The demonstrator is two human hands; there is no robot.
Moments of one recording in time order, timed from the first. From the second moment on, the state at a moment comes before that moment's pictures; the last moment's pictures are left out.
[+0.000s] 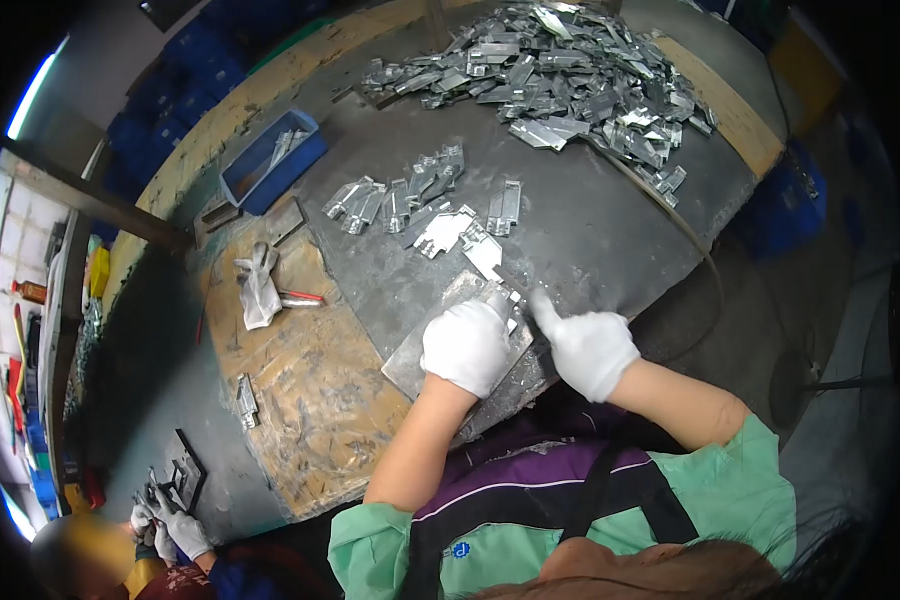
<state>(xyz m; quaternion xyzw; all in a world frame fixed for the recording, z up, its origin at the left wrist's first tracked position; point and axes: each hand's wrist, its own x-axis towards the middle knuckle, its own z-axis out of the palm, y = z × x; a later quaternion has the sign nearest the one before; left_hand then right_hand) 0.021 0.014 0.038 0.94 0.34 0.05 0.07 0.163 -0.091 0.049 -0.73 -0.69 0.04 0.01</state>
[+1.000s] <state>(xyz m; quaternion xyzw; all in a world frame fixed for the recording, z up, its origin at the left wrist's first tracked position) 0.022 0.016 0.039 0.92 0.36 0.02 0.11 0.161 -0.076 0.049 -0.72 -0.69 0.07 0.02</state>
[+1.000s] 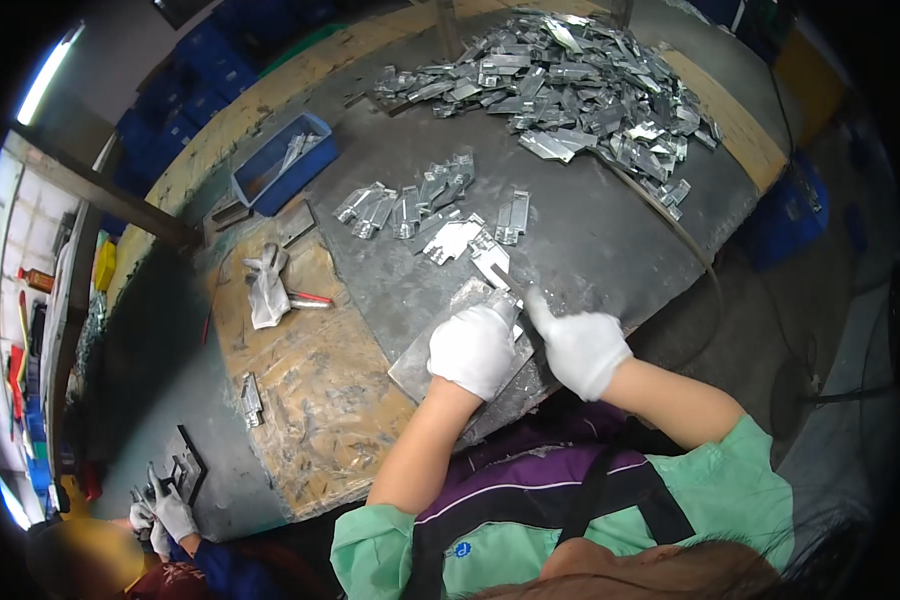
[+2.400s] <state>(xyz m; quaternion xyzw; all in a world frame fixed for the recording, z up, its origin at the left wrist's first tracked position) 0.020 0.017 0.044 0.93 0.34 0.04 0.11 0.196 -0.105 0.055 -0.67 -0.74 0.06 -0.01</state>
